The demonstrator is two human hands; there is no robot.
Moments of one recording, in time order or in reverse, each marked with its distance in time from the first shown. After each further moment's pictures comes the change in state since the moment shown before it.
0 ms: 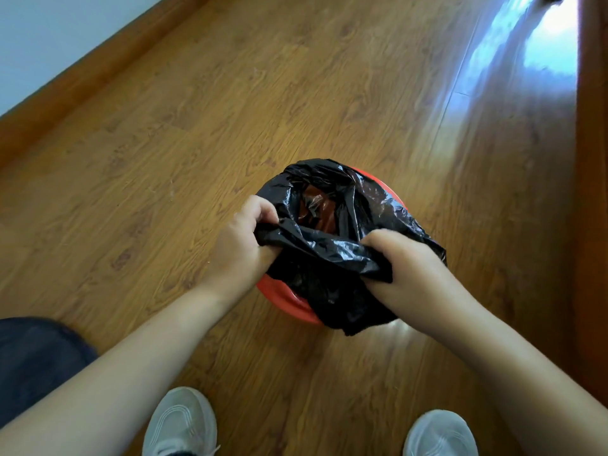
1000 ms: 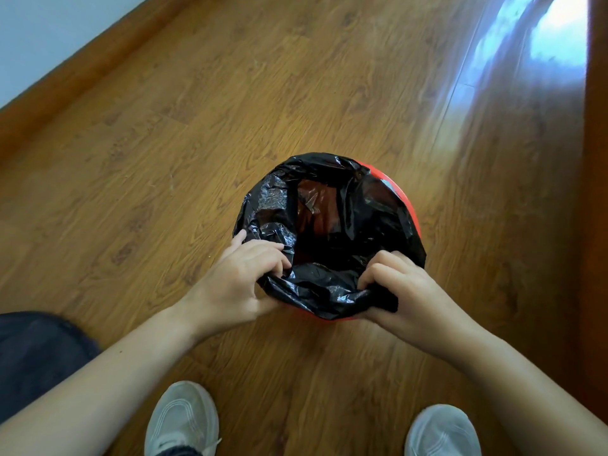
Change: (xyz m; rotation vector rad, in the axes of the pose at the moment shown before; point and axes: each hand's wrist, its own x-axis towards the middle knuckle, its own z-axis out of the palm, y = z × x) left_hand -0.032 -0.027 -0.018 0.351 -0.433 0.333; right_hand -0.021 0.031 0.018 -0.046 -0.118 -0.164
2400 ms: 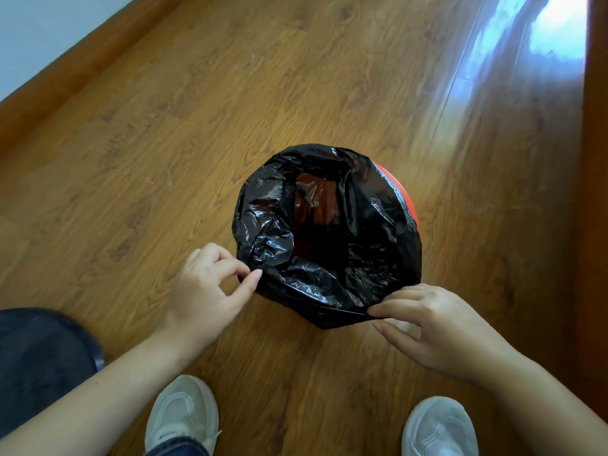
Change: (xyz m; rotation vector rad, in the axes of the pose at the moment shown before) left_hand -0.025 0.015 0.002 0.084 0.326 -0.417; right_hand -0.034 0.003 -0.005 -0.145 -0.104 -0.055
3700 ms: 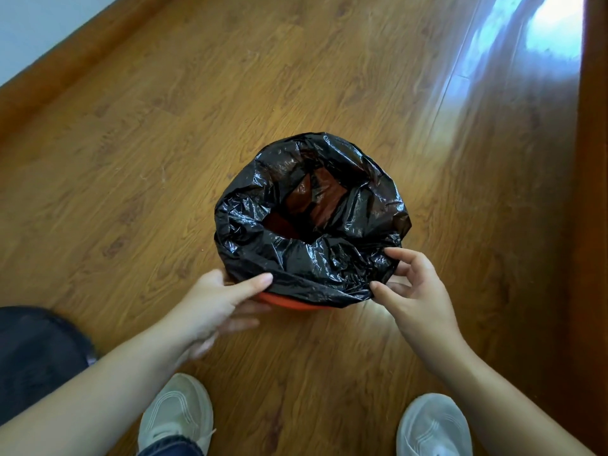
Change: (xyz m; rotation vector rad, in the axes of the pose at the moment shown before) left_hand 0.004 0.012 0.009 -0.945 -0.396 -0.898; right_hand 0.019 -0.005 0.033 0.894 0.464 0.645
